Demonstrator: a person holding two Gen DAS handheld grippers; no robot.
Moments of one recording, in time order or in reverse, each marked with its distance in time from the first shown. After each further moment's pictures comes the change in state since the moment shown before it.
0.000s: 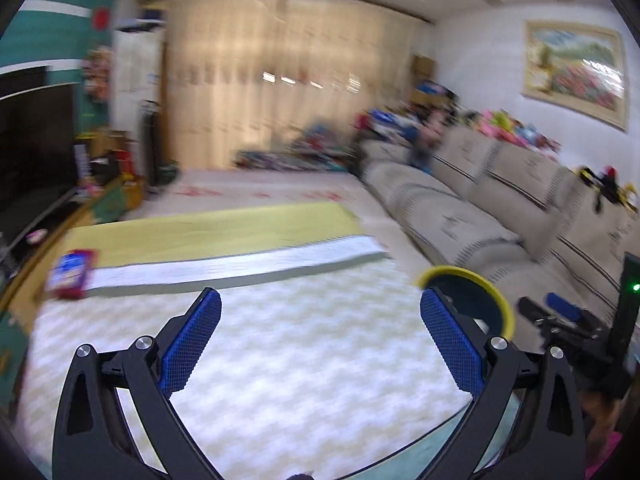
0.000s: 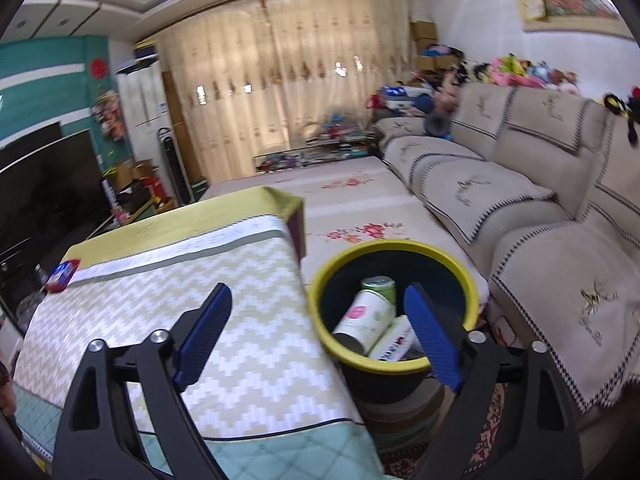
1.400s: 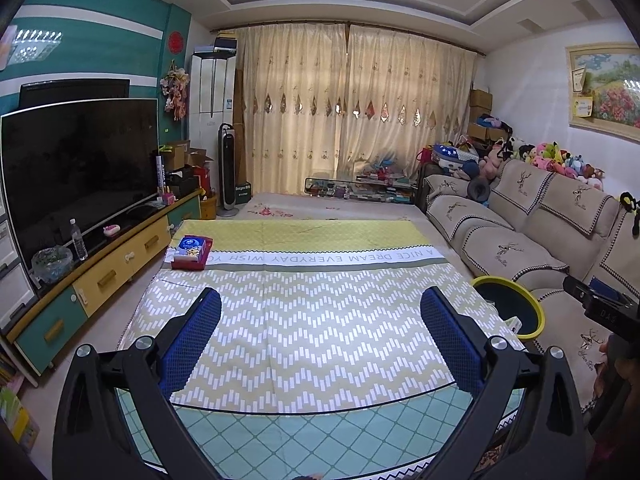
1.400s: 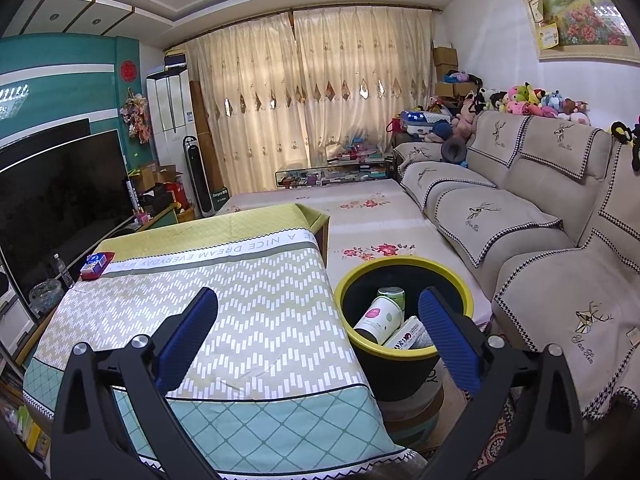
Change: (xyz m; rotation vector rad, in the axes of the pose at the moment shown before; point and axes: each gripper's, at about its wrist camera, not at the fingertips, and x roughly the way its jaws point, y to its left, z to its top) left arm -0.143 0.036 -0.049 -0.053 -0.109 0.211; right arm -0.076 0.024 -0.007 -0.055 -0.066 0.046
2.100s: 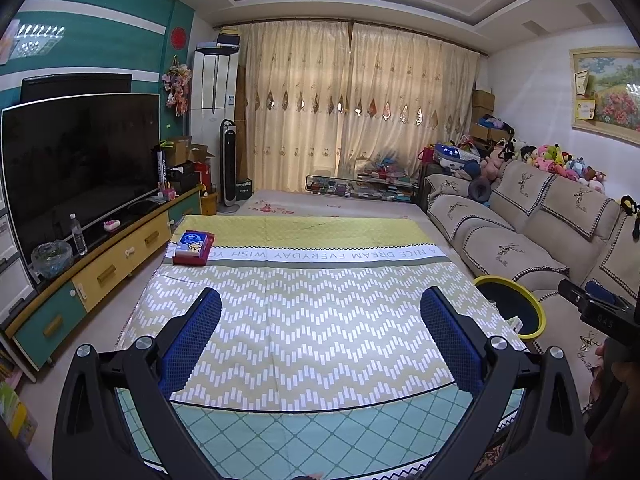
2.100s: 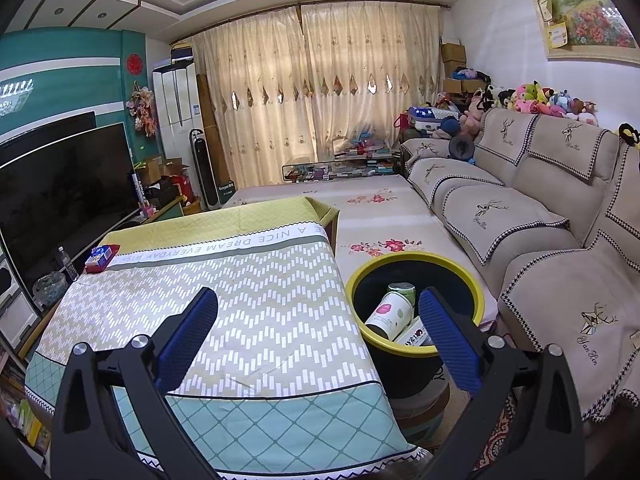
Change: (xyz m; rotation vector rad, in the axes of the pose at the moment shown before) left arm 0.004 0.007 -0.006 -0.016 0.010 0.001; right arm 0.006 0.009 -0.003 -0.011 0.021 0.022
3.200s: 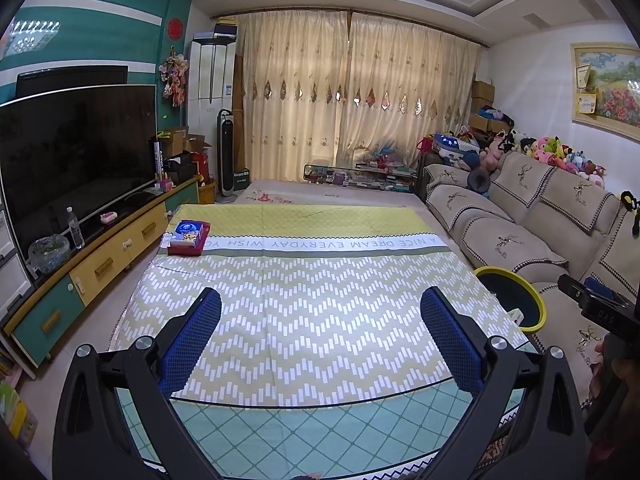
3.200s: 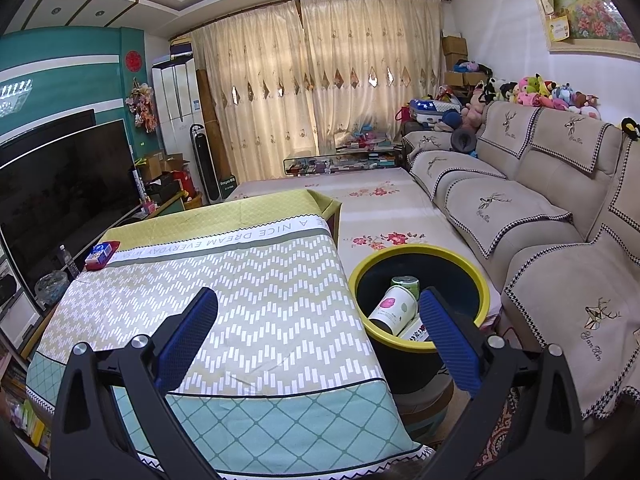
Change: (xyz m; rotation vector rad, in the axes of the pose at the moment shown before) left arm 0.013 0.001 -0.004 -0.002 0.039 -0.008; right arm 0.009 0.000 -0.003 0.007 0.026 0.007
